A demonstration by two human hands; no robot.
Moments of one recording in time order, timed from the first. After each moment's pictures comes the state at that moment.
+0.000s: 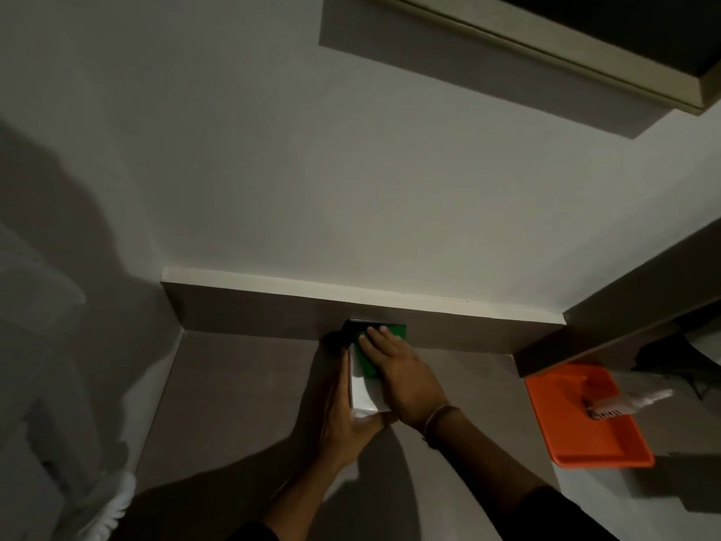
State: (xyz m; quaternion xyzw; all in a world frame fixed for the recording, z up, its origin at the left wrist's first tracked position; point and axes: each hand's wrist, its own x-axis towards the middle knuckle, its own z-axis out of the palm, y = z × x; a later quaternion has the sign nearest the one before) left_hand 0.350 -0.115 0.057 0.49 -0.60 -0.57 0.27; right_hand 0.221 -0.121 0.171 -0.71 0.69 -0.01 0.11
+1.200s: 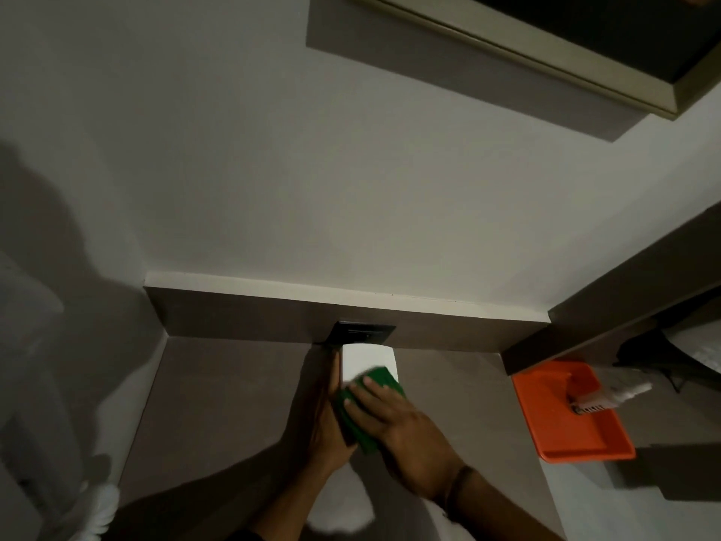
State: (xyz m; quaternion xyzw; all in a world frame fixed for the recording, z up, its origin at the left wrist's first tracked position) left_hand 0.329 -0.089 0.060 0.55 -0.64 -0.49 0.22; right_hand 0.223 -0.043 0.160 -0.80 0.59 0.01 0.10
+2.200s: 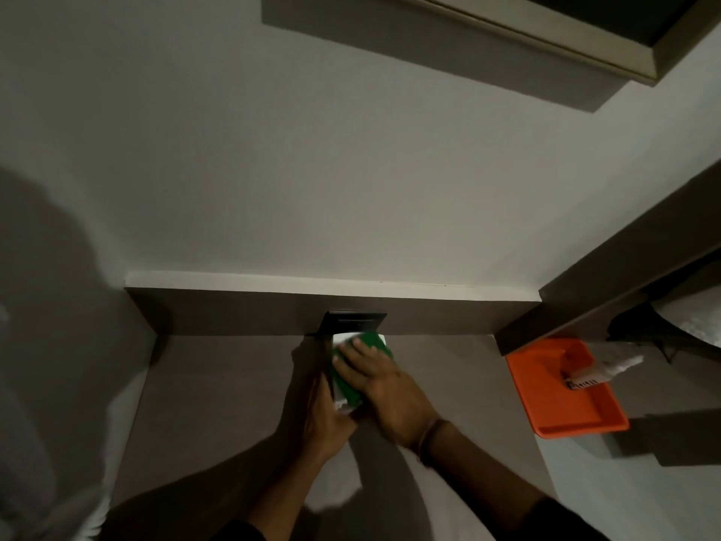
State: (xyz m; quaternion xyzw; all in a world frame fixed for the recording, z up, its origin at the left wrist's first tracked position) left_hand 0.350 -0.114 0.055 0.51 -0.61 -0.54 0.26; right_hand 0.222 -0.083 0.165 -0.76 0.64 0.00 0.12
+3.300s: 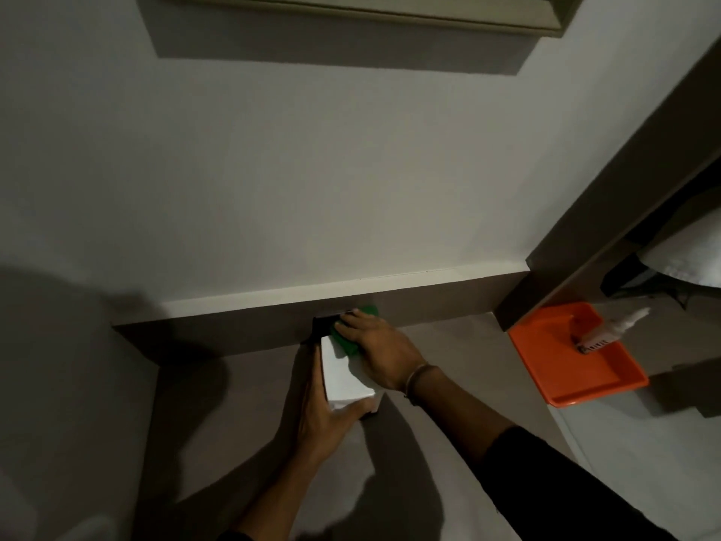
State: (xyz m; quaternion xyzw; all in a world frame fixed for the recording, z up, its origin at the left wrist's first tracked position) left_hand 0.360 -0.119 0.110 0.49 -0.60 -0.59 0.23; right_hand 0.186 -0.130 0.161 -0.69 0.69 -0.12 0.18
